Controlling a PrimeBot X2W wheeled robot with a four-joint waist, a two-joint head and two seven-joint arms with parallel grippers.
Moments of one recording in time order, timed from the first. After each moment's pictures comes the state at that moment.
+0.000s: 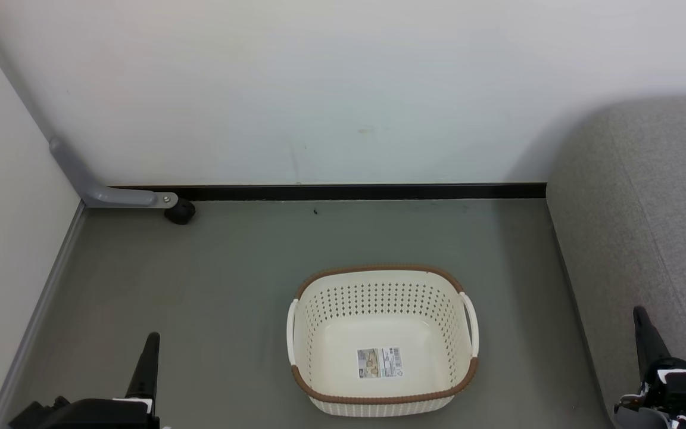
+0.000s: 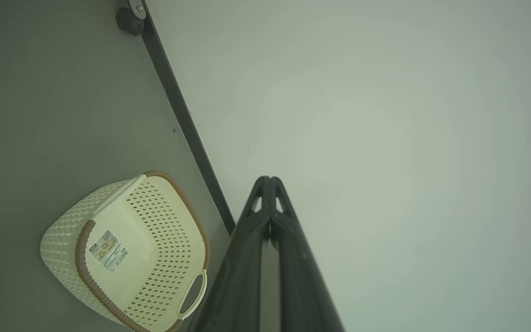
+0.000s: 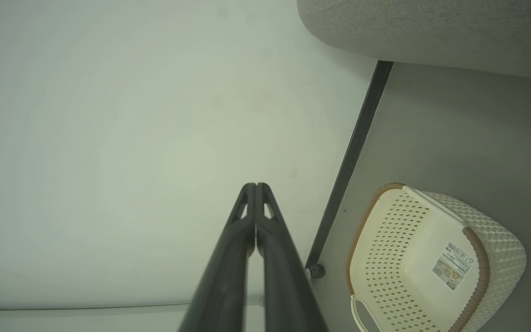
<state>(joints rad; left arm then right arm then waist) -0.06 0.05 0.05 0.33 -1.44 -0.09 0.07 -0.06 -0.06 -0.11 0.33 1.43 0.11 0.07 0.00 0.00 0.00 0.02</state>
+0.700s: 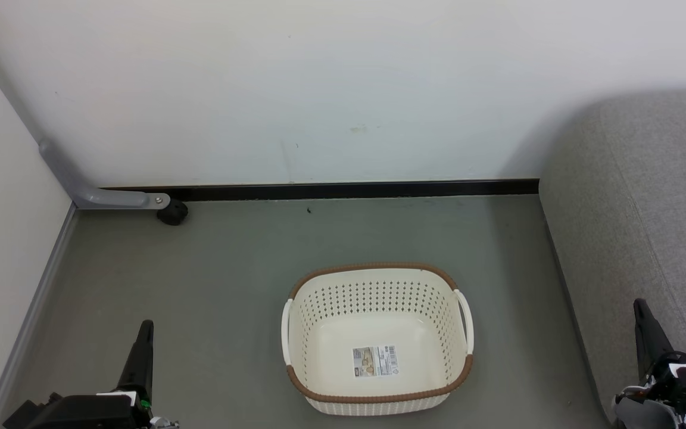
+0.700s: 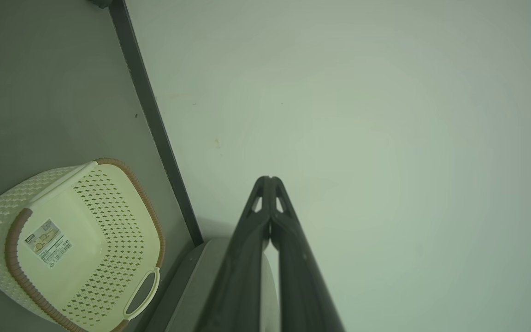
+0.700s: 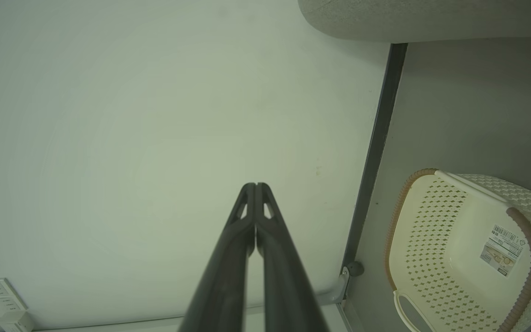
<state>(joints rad) -0.08 0.04 0.09 0.31 -1.58 -0.12 0.11 -0.08 -0.04 -0.14 0.31 1.59 0.12 0.11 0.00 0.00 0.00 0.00</state>
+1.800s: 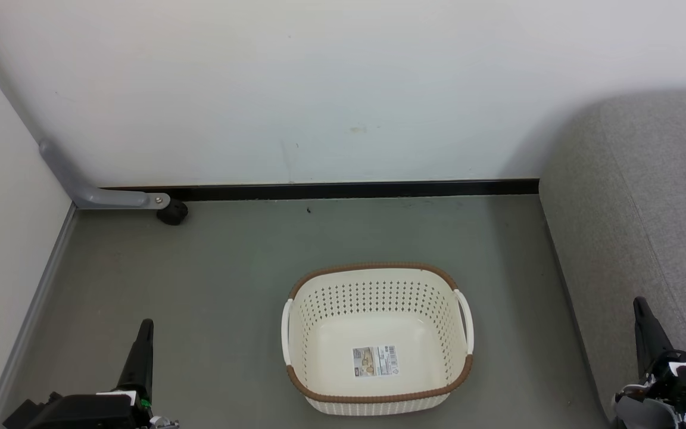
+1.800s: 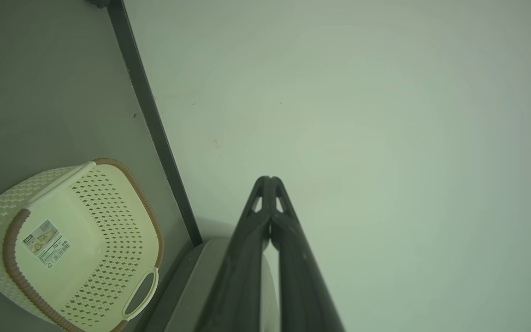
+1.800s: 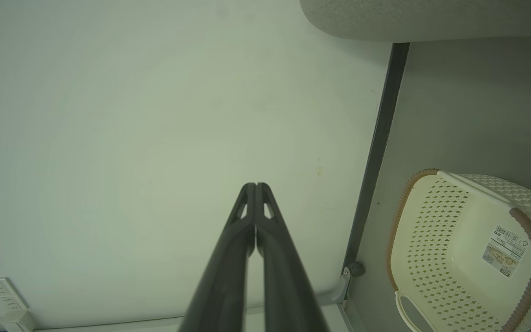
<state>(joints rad) -0.08 0.04 0.09 0.30 -1.58 -0.12 0.11 -0.08 -0.04 -0.14 0.30 1.59 0.12 0.11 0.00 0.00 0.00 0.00</state>
